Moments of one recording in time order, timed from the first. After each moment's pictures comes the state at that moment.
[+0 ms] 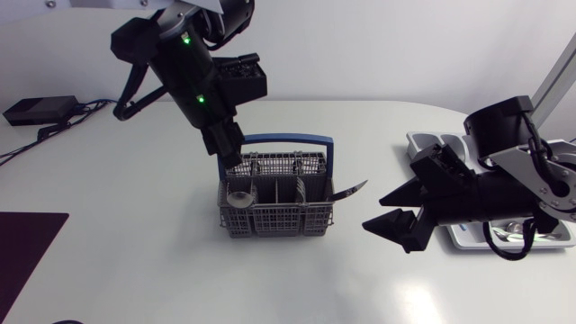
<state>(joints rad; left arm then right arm) -0.59 1.78 1.77 -1.27 -0.03 0.54 0.20 1.18 0.71 -0.52 -0.52 -0.46</state>
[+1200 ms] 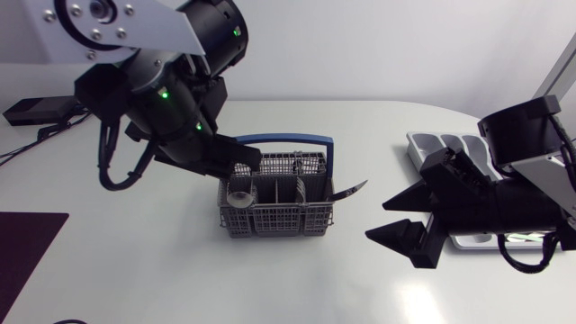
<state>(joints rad) -0.69 1.58 1.48 -1.16 -0.22 -0.37 0.26 1.05 0.69 -0.58 -0.49 -0.45</state>
